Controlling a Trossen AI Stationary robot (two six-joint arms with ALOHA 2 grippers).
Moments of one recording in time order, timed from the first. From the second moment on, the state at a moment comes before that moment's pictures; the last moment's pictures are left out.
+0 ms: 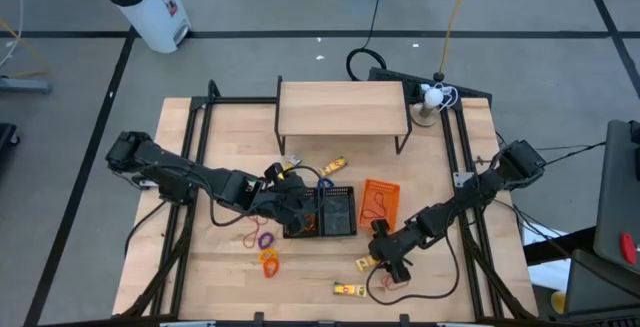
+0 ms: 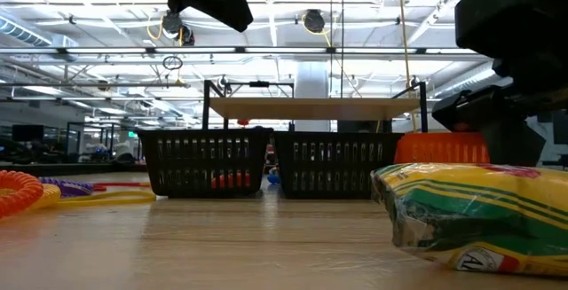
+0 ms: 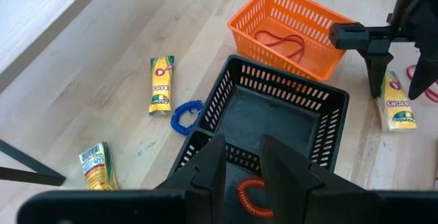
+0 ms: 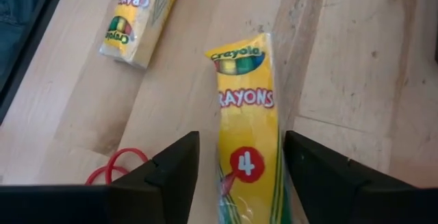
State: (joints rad) left arm -0.32 1.56 1.29 -0.64 -0.50 -0.58; right arm 0.55 1.64 0.71 0.01 -0.03 0.33
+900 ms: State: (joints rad) left arm -0.32 1.56 1.29 -0.64 -0.50 -0.58; right arm 0.55 1.52 0.71 -0.03 -0.03 0.28
